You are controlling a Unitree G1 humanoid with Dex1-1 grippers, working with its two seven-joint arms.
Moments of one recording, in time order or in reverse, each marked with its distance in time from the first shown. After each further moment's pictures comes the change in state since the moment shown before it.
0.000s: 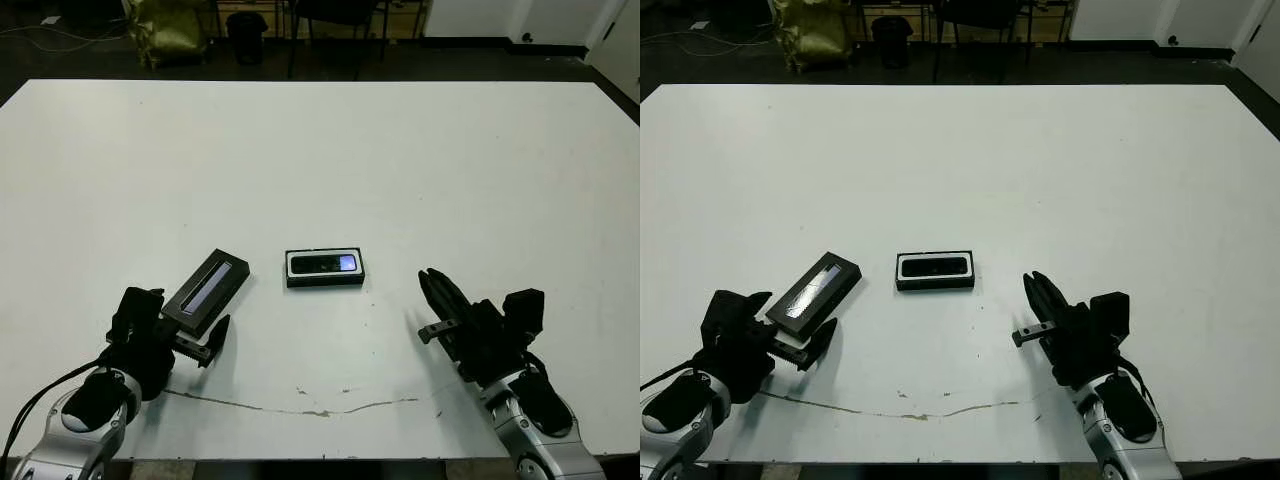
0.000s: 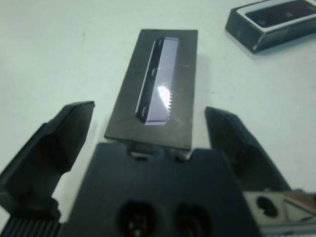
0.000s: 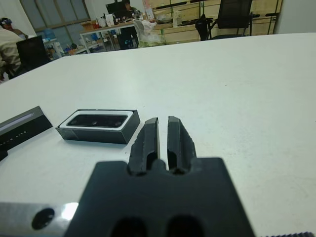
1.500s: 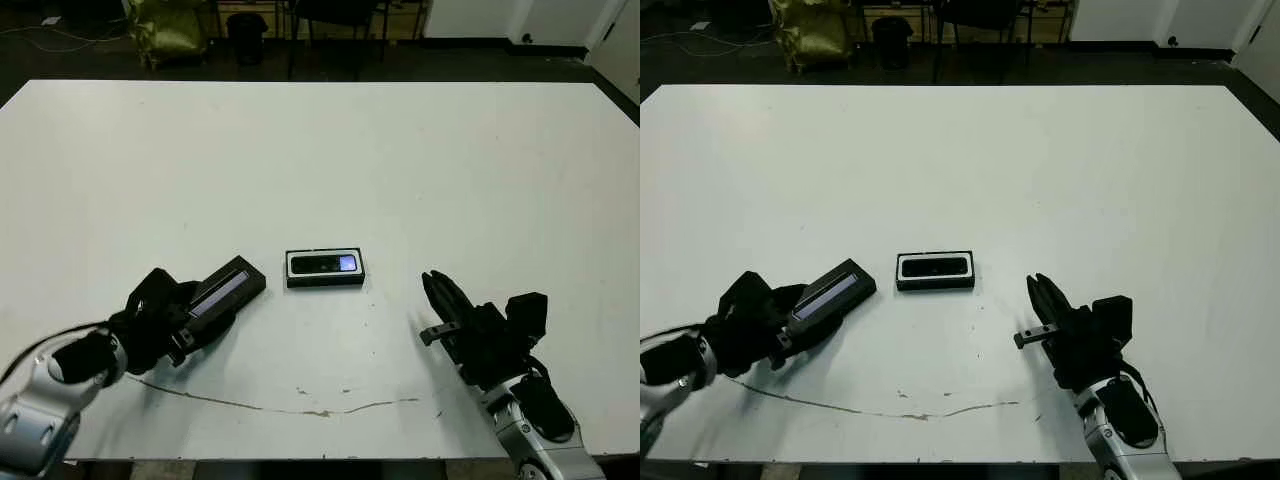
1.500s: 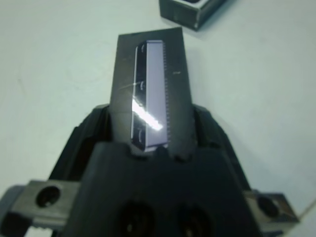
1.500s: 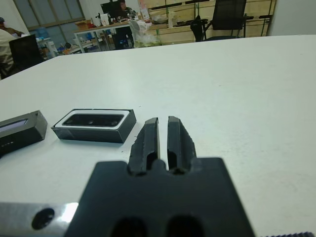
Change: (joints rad) left arm -0.211 0.342 -0.113 0.195 -0.023 -0.123 -0.425; right arm 0.019 0.001 0.003 -0.020 -0.016 -0.009 -0.026
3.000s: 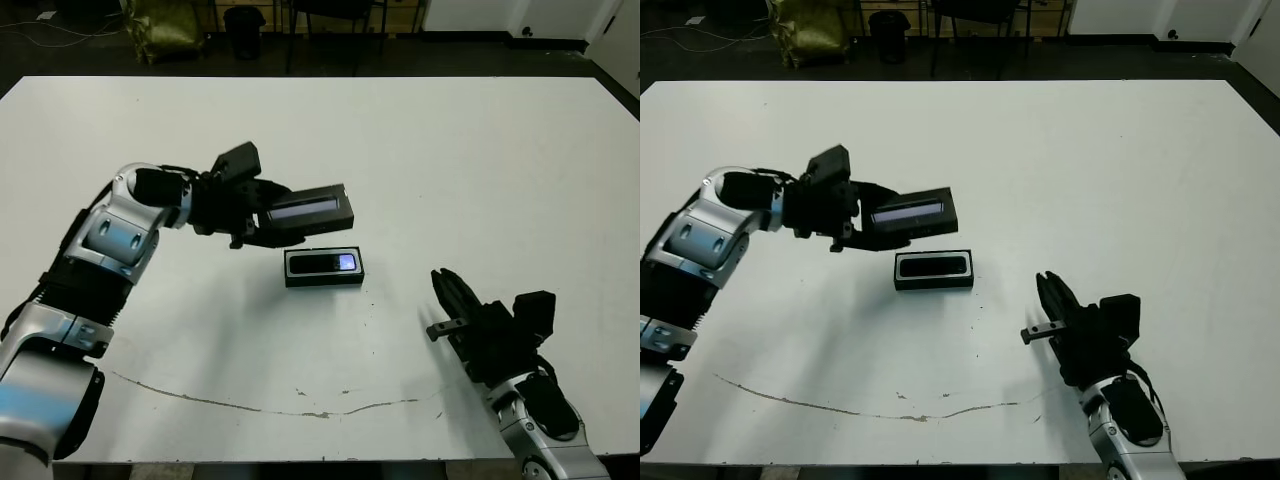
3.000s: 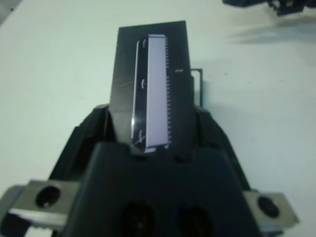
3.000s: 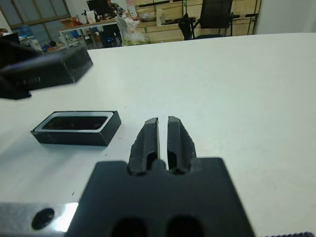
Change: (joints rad) left arm -0.788 -0.202 -0.234 0.740 0.078 -0.380 -0.486; right arm -0.008 0.001 -0.025 -0.024 -0.017 0.032 -0.048
